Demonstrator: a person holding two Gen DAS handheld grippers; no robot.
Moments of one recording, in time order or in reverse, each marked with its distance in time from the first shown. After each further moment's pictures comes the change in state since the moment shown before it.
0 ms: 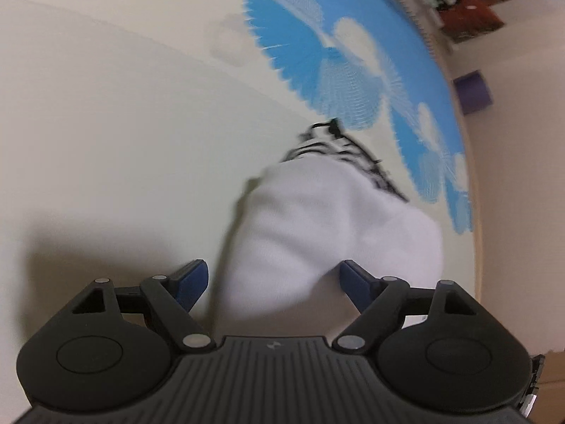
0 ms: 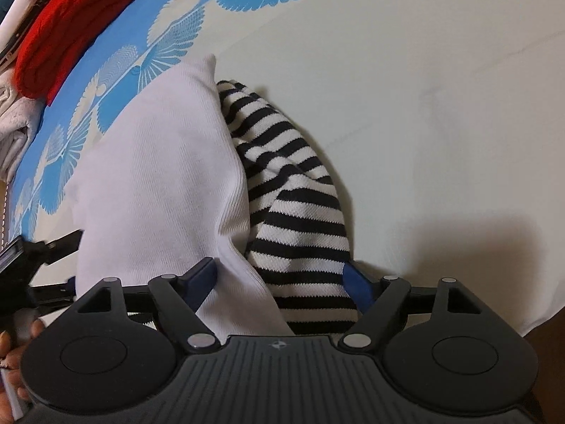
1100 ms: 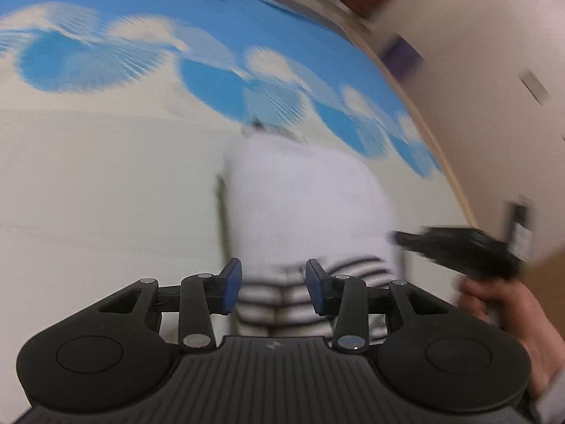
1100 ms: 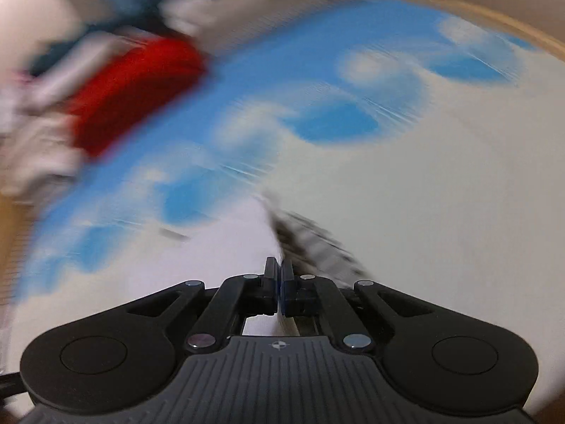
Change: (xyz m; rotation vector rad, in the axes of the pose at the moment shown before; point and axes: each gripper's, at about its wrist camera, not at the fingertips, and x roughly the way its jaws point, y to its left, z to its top) left arm -0.112 -0.026 -0.088 0.385 -0.086 -0.011; right arm -0.041 0.041 0.010 -0.097 -0.355 -0.021
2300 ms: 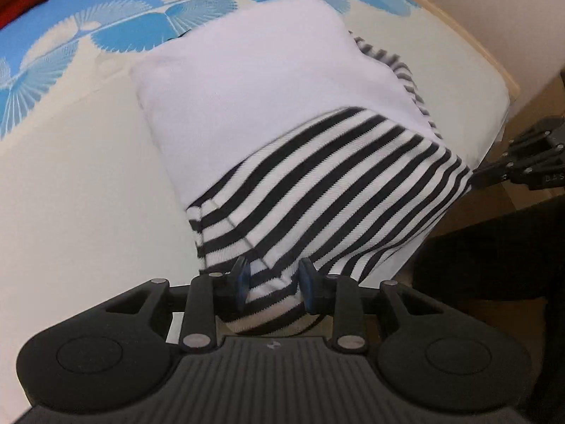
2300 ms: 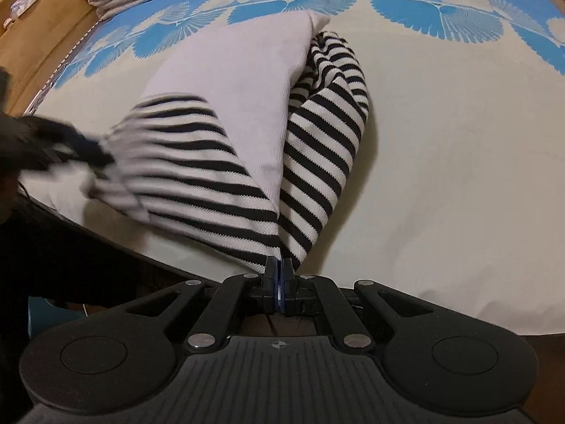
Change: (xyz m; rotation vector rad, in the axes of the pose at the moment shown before) left arm 0.044 -0.033 -0.047 0.467 0.257 0.161; right arm -0.059 -0.036 -0.067 -0.509 0.392 0.189
